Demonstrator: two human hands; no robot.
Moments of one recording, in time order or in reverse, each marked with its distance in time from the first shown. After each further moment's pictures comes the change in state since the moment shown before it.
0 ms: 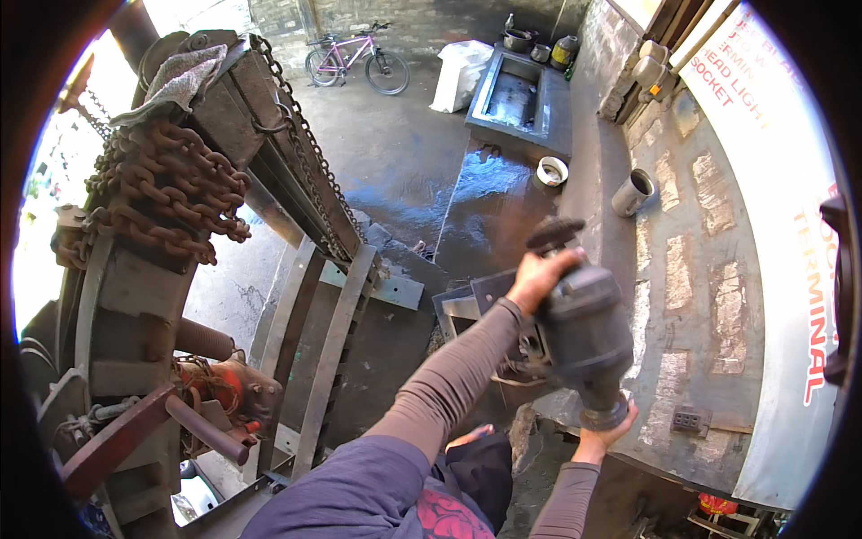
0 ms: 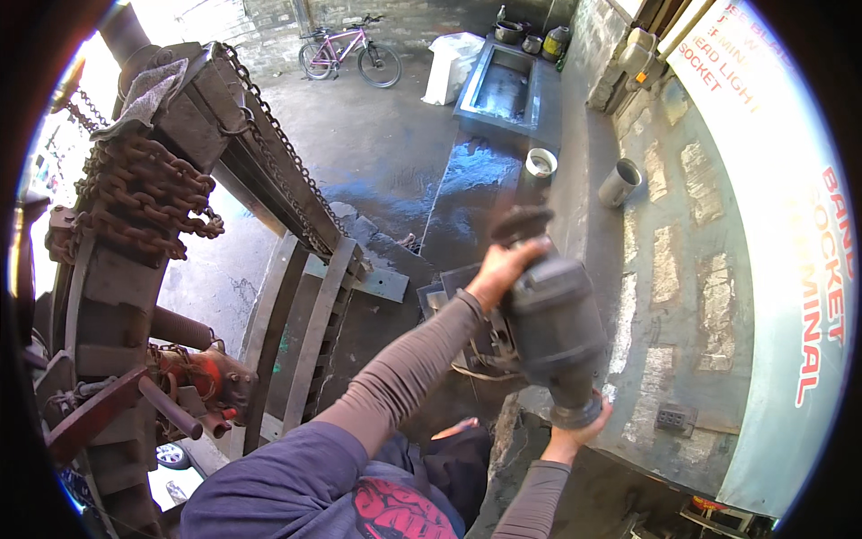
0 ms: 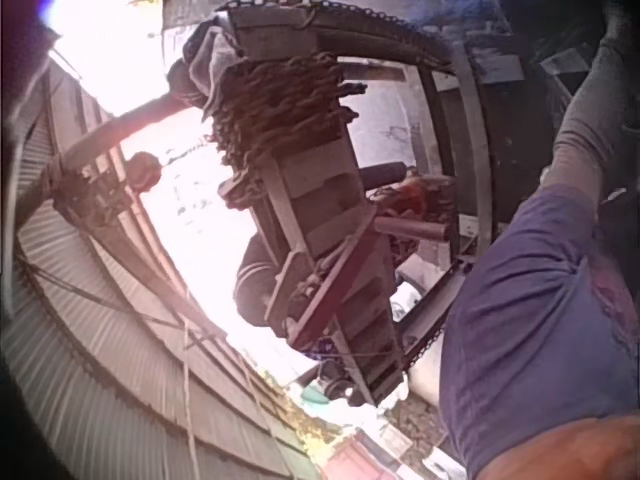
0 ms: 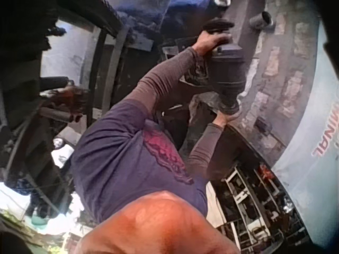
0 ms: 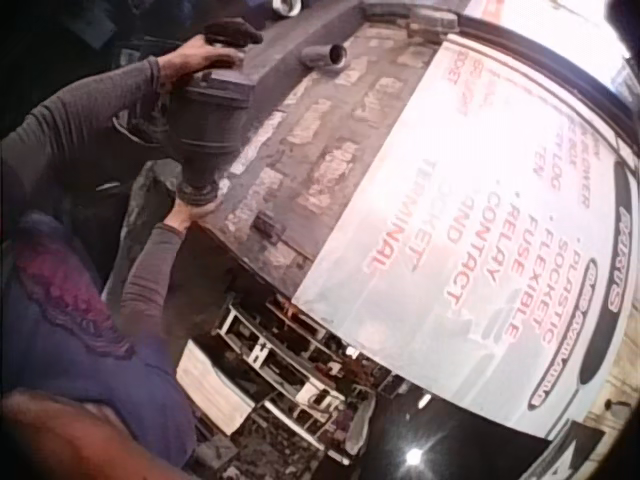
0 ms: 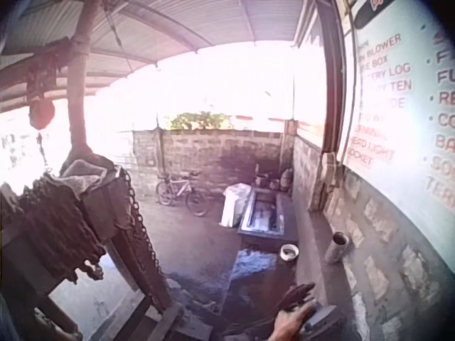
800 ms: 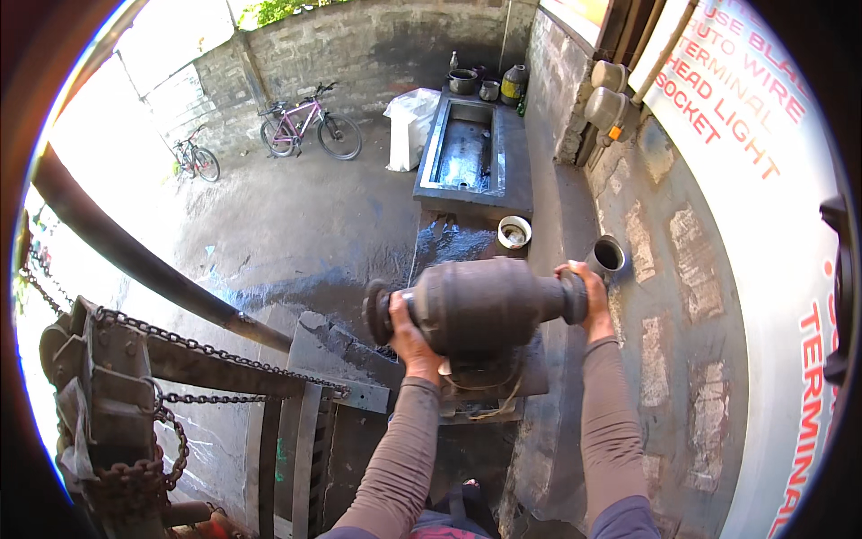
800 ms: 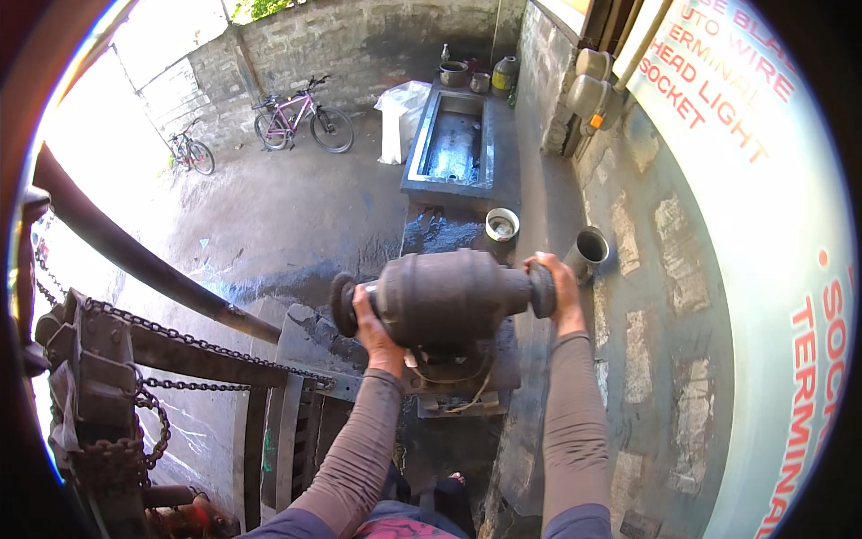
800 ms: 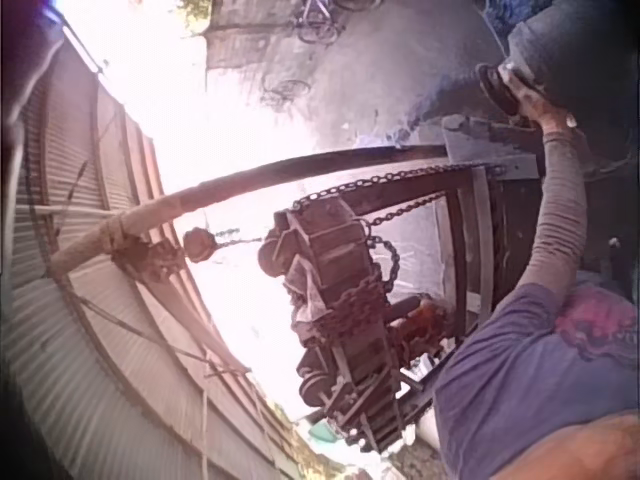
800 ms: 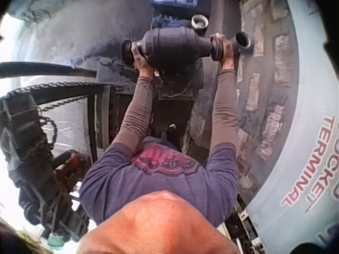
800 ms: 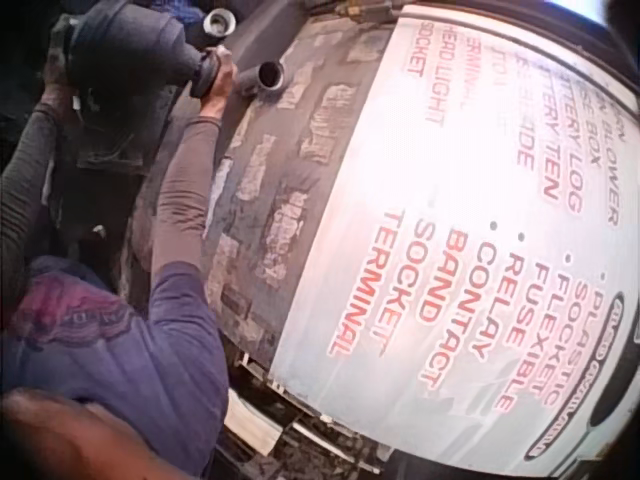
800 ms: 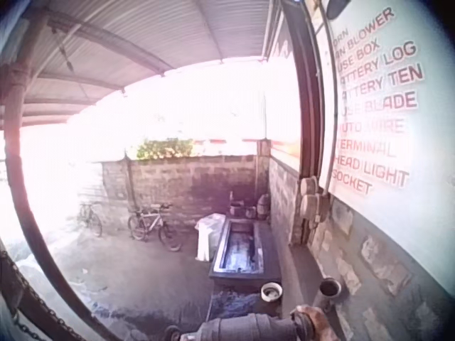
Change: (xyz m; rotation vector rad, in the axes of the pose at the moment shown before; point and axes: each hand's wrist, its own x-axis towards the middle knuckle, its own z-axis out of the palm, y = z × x) left_hand 0.254 0.061 -0.047 -0.786 0.548 0.289; right_hand 0.426 0.011 0.384 -0.601 -0.637 0.126
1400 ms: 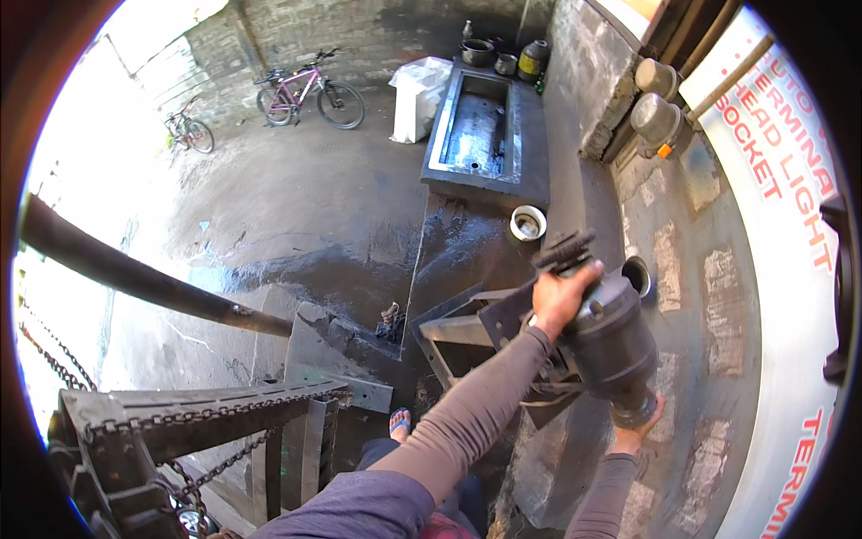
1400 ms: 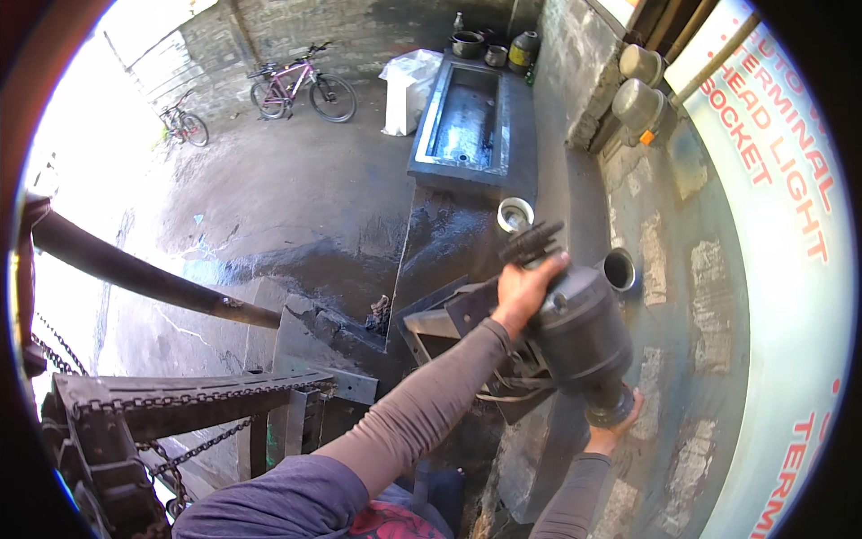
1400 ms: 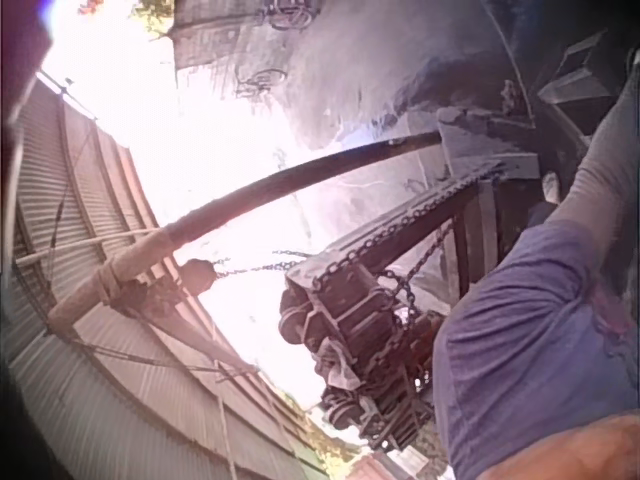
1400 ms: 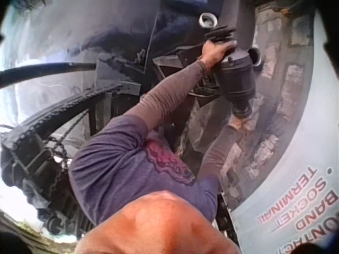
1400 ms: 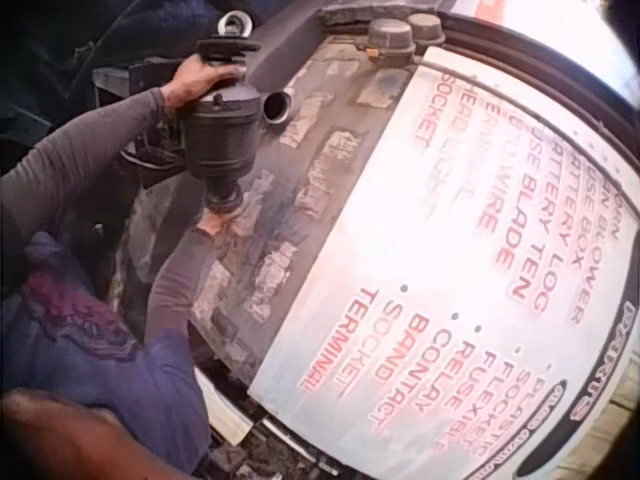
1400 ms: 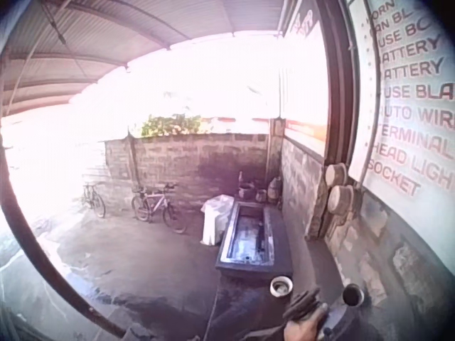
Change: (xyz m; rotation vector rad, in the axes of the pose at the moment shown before) left_hand 0.071 -0.136 0.171 1.027 -0.397 -0.090; right_hand -0.101 0.048 -0.079 0.483 0.678 -0.047
